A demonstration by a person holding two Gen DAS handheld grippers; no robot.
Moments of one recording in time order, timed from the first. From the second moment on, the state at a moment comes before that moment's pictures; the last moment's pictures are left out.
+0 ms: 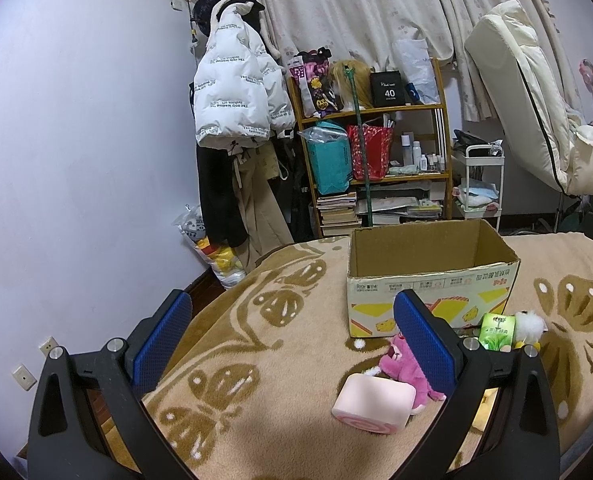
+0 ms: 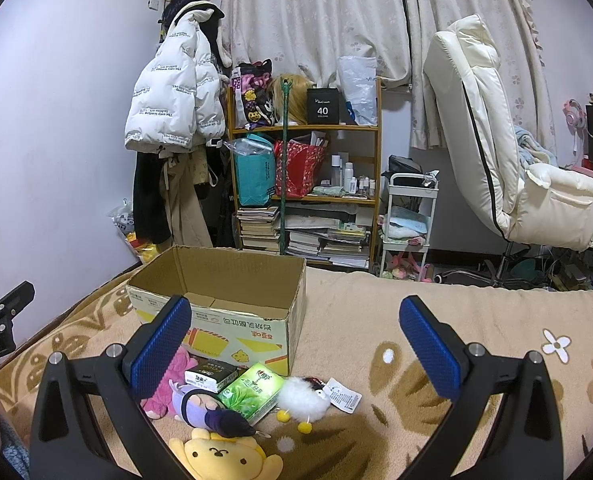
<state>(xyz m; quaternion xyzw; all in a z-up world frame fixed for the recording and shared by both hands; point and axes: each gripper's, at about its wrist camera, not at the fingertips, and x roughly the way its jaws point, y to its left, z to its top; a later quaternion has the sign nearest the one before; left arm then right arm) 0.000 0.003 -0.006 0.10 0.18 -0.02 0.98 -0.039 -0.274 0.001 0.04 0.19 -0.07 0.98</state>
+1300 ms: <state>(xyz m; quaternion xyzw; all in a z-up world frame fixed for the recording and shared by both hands) 0.079 -0.034 -0.085 0.14 0.40 -0.05 0.91 0.047 -0.311 -0.088 0.12 0.37 -0.08 0.92</state>
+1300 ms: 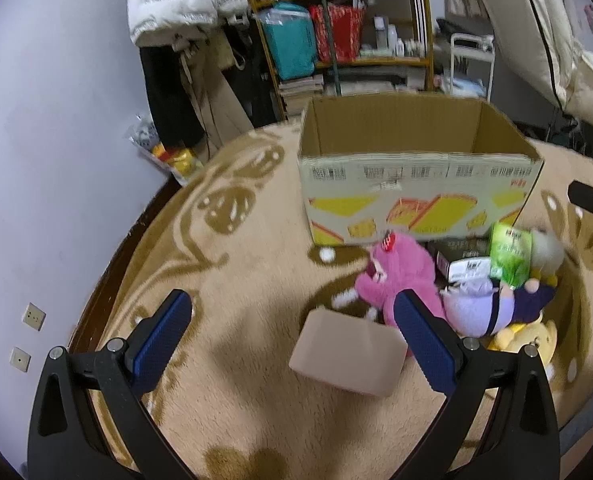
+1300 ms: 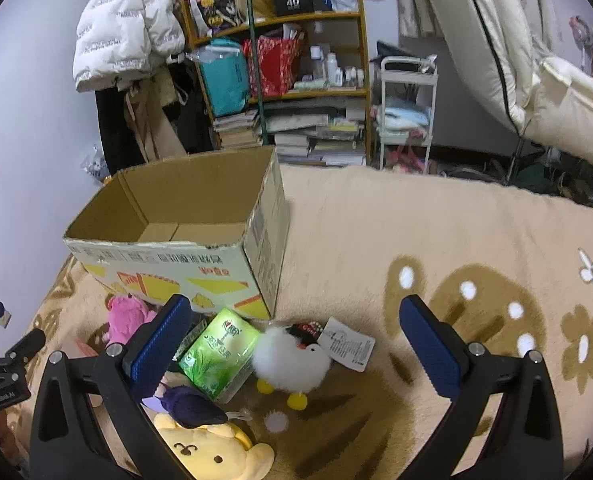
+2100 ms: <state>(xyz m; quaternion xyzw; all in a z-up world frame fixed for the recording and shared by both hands) 0.098 -0.053 -0.140 0.18 0.51 -0.10 0.84 0.085 -0.316 -0.161 0.17 0.51 -0.05 0.84</state>
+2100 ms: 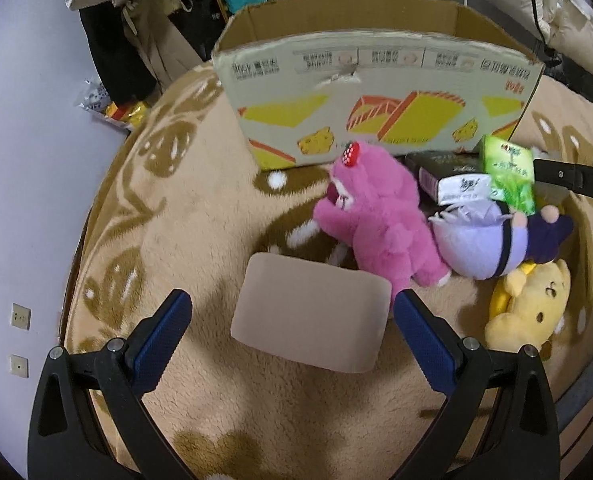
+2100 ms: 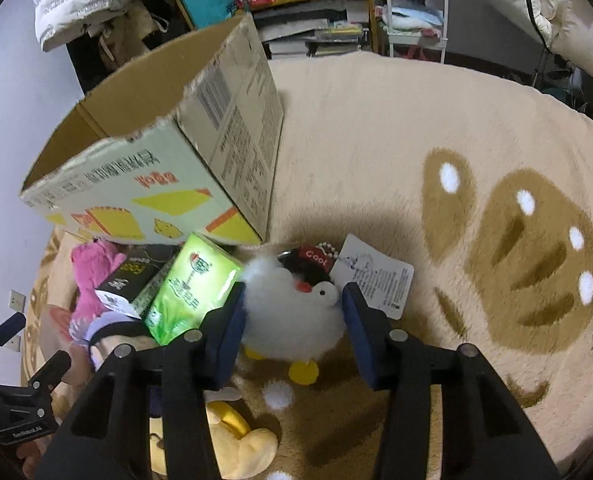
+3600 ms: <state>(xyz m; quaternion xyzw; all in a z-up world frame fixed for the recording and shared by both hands) 0.094 -0.037 -0.129 0.13 0.50 -0.10 0.85 0.065 -0.311 -0.143 0.18 0.48 -0.07 0.86</state>
